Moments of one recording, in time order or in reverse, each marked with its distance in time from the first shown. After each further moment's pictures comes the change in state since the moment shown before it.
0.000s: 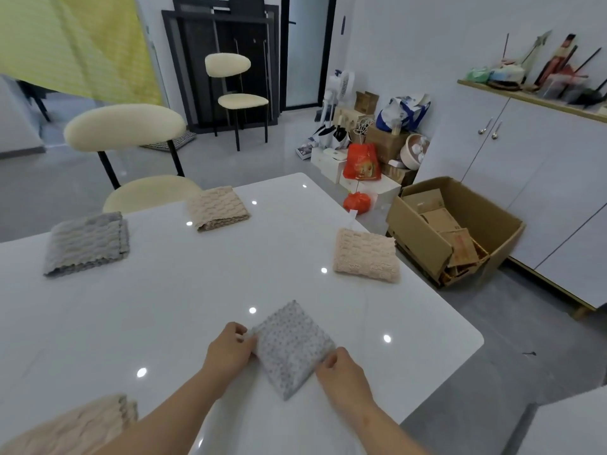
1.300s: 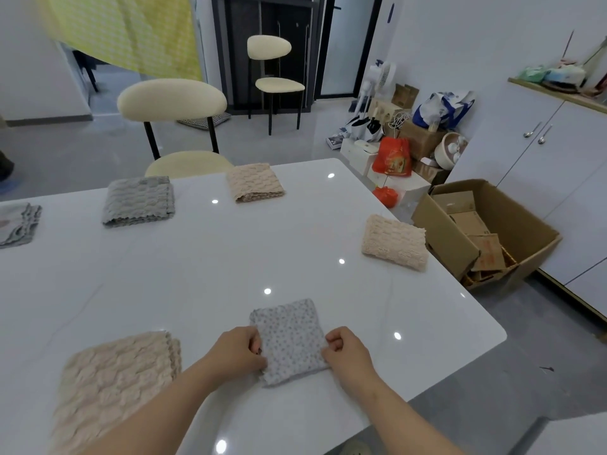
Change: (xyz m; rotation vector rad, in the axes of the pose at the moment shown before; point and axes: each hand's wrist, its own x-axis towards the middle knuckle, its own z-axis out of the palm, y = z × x) left_hand -0.051 -0.040 -0.036 0.284 -0.213 0.099; right_hand -0.013 0.003 0.028 0.163 -0.095 -0.140
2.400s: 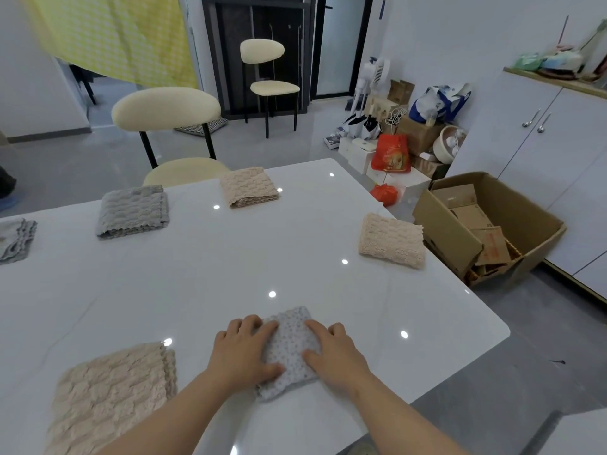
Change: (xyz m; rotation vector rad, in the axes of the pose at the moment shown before) left_hand 0.009 0.013 0.014 0.744 0.087 0.135; right_hand 0.004 -0.024 -0.002 -0.595 -0.180 -0.133
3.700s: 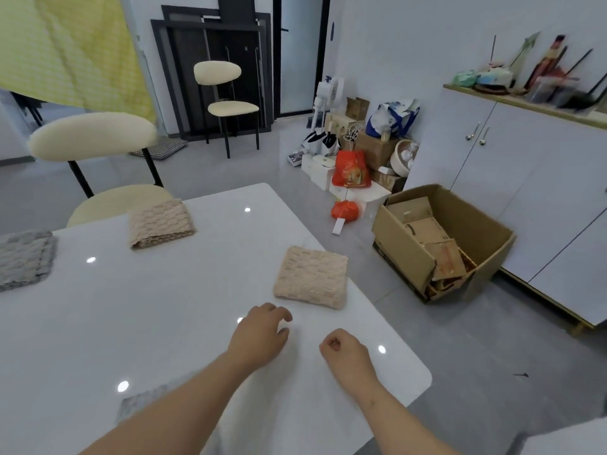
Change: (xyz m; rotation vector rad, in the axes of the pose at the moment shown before) left_hand 0.141 0.186 -0.035 -0.232 0.152 0.147; right_hand 0.025 0.147 -0.133 0.489 0.294 0.205
